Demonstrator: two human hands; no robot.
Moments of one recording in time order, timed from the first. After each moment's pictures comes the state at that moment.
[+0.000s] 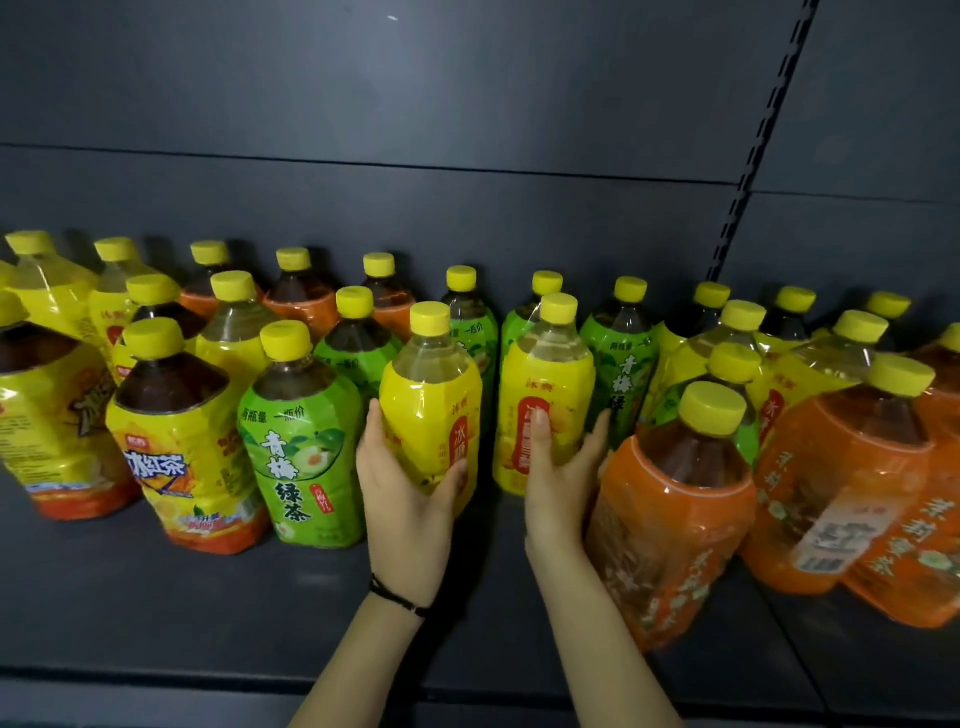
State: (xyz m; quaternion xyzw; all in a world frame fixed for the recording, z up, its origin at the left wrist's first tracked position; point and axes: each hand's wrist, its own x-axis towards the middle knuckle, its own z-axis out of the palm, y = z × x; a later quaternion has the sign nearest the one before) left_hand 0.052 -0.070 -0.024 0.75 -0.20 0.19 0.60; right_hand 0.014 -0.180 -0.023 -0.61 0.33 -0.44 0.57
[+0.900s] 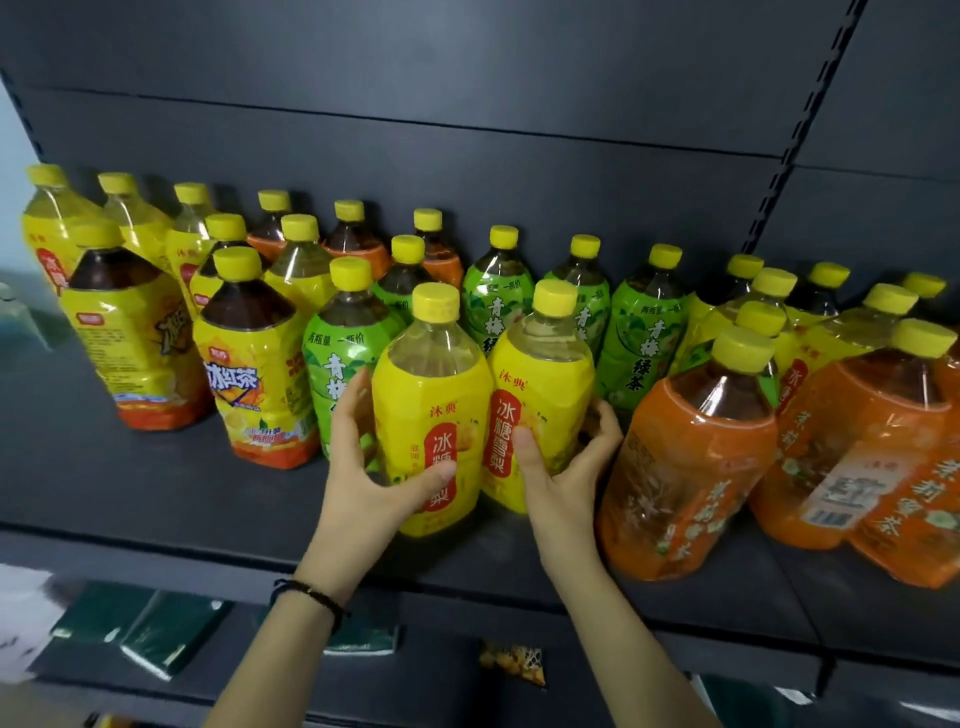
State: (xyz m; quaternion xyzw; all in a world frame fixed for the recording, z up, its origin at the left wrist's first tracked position) left_hand 0.028 0.023 -0.022 0.68 -0.28 0.04 0.67; right_hand -0.038 -0.132 -0.035 -0.67 0.16 -0.41 0.60
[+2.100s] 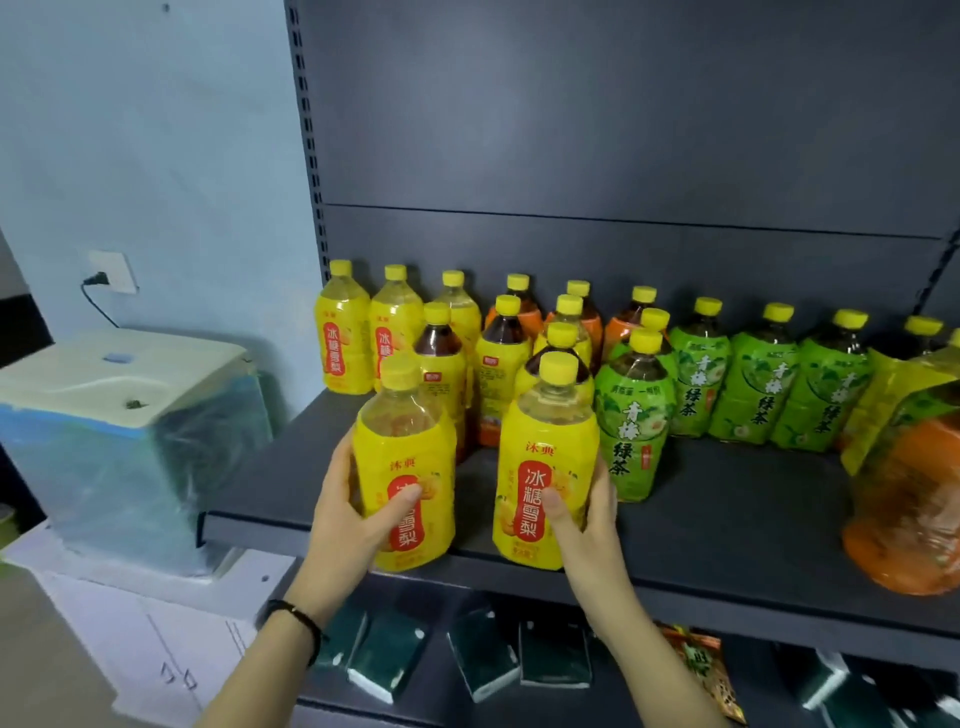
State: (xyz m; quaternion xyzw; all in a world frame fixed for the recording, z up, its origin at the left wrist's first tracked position) left_hand 0.138 0.314 -0.015 0.67 -0.25 0.03 0.70; right_hand 0.033 0.111 -0.025 -0.72 0.12 -0.30 0.62
